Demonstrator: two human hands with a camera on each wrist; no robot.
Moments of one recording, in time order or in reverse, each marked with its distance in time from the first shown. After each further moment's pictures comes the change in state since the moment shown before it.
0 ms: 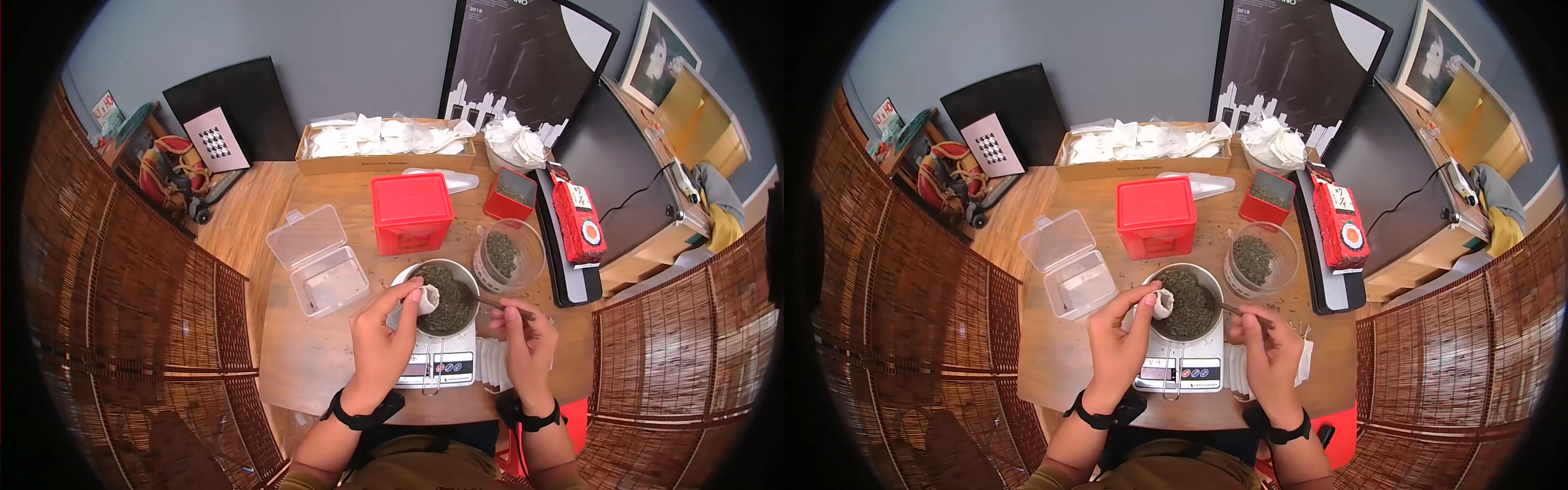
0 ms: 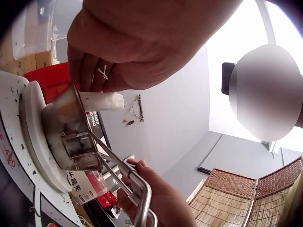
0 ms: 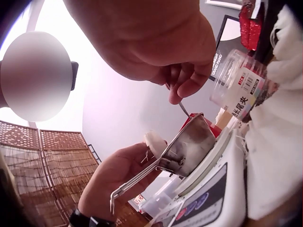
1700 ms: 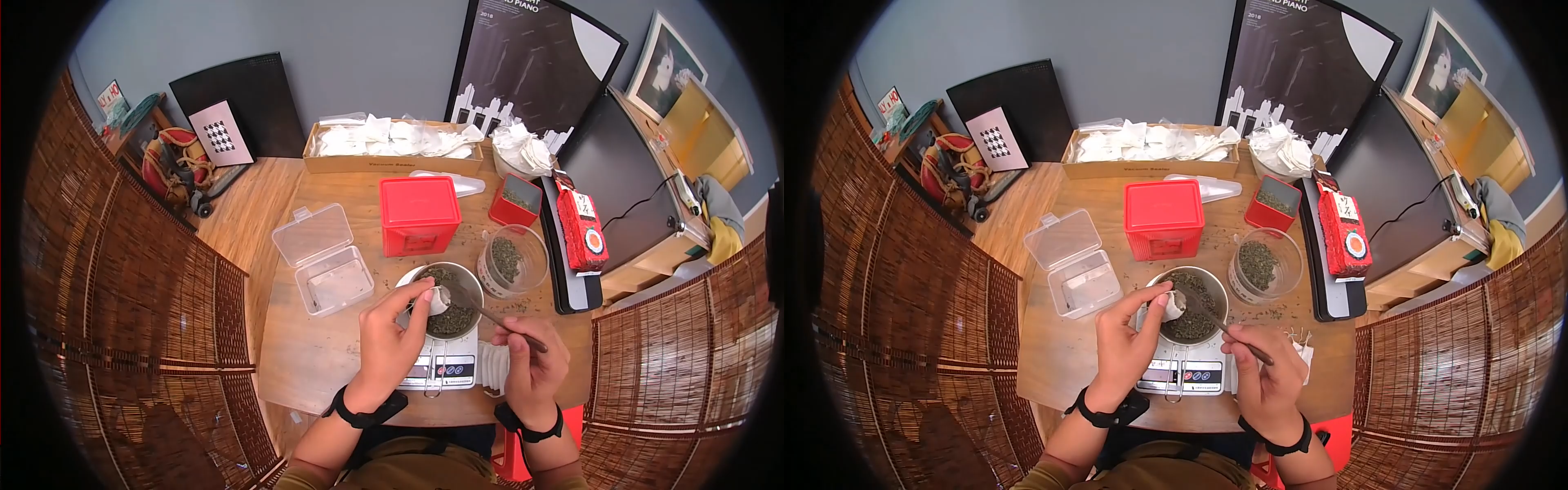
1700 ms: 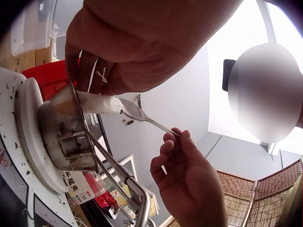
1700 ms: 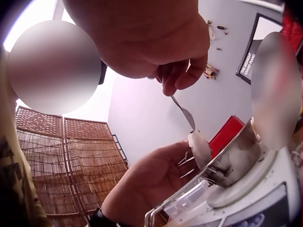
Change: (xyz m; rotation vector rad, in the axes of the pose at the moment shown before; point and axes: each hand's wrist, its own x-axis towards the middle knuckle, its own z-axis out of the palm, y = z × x) left_hand 0.004 0.004 0.000 -0.005 -0.042 -0.023; right_hand -0.004 -0.044 0.007 -0.064 -0.008 -0.363
